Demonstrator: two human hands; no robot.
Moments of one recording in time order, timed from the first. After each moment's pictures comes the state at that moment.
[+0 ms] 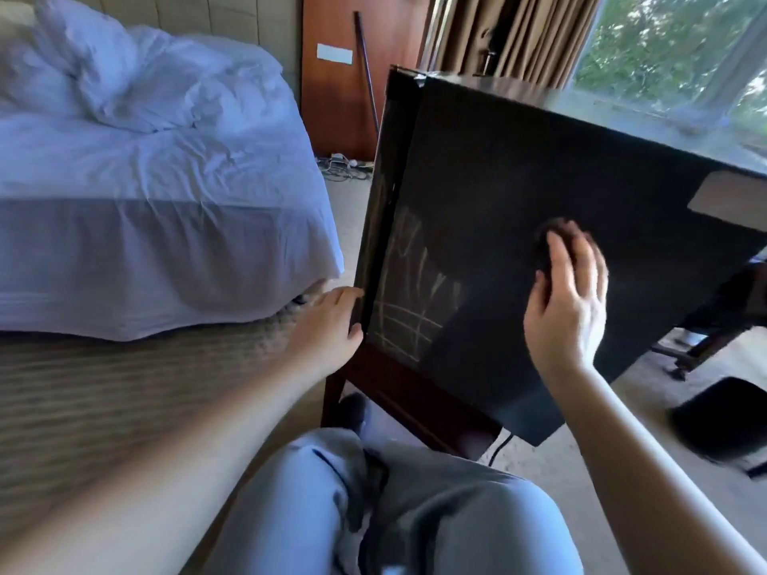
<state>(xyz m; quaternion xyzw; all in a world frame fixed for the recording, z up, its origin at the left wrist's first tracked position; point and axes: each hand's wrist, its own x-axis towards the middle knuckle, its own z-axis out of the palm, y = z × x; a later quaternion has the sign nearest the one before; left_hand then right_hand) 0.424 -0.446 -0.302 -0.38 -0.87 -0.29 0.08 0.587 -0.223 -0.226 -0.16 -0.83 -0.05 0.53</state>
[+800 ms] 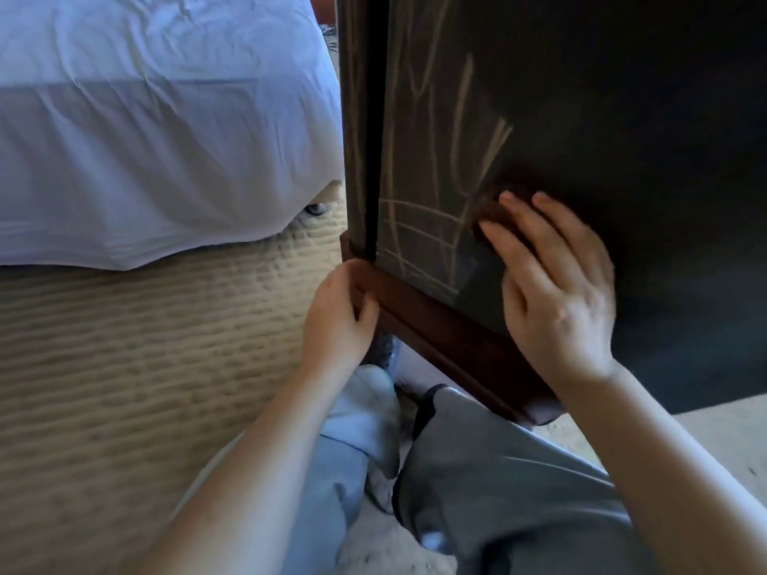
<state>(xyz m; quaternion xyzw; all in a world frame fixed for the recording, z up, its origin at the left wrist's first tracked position) 0.416 -0.381 -0.463 -0.22 -0.86 -0.47 0.01 0.535 -0.208 -0.383 0.00 -0.89 -0.05 0.45</state>
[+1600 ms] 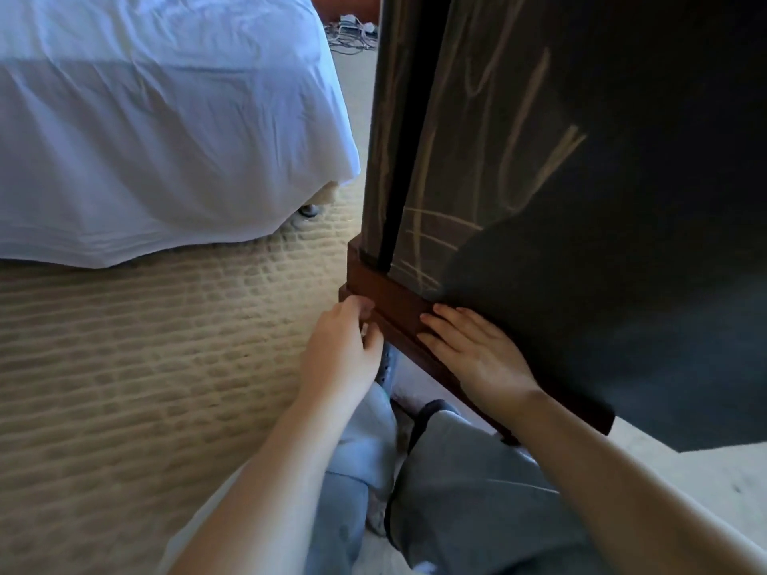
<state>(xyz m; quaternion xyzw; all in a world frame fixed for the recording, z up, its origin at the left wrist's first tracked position) 0.406 -0.395 -0.483 -0.21 -0.89 -0.39 -0.03 0.500 -0.213 -0.493 0.10 -0.97 -0.18 0.12</state>
